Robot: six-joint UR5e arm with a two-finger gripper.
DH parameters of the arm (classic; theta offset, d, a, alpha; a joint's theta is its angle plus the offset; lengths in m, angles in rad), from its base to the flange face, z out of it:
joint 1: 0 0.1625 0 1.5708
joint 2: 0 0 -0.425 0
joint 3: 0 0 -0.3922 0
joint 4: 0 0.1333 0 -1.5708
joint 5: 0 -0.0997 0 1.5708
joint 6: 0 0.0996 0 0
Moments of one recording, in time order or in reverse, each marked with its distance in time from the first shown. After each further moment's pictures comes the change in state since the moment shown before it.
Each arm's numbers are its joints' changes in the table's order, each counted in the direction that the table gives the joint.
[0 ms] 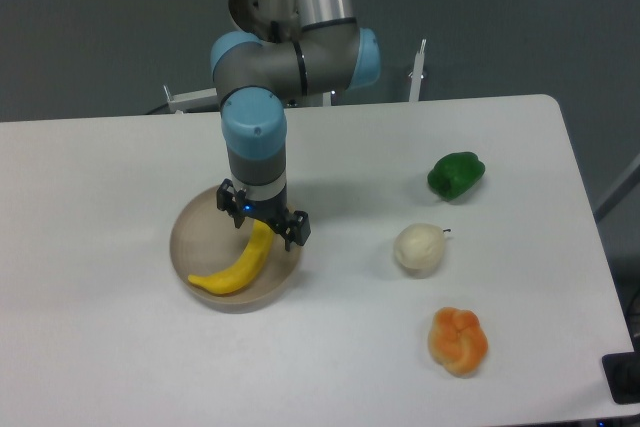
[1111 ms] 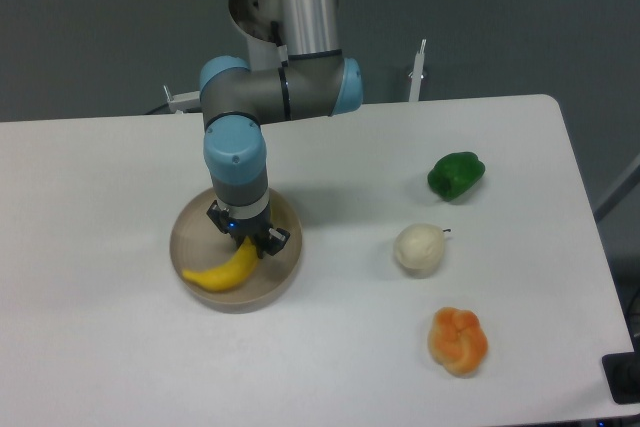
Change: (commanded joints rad) arm -0.041 -0.051 0.014 0.012 -0.020 -0.018
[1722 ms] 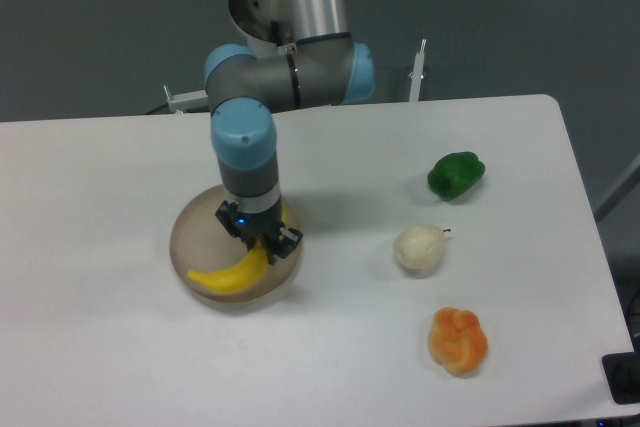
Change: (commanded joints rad) arm 0.121 0.061 0.132 -0.023 -0.009 0.149
